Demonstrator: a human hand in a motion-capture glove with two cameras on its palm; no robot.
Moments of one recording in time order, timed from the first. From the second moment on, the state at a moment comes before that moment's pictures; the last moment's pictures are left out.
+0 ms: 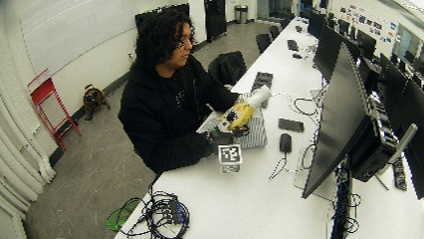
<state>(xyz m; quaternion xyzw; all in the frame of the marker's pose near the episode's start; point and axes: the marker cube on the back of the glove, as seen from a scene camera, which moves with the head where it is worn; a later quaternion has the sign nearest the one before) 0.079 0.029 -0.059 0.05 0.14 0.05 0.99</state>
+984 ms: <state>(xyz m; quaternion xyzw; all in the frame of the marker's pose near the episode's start) 0.045 0.045 -0.068 0.13 0.32 -0.03 0.94</state>
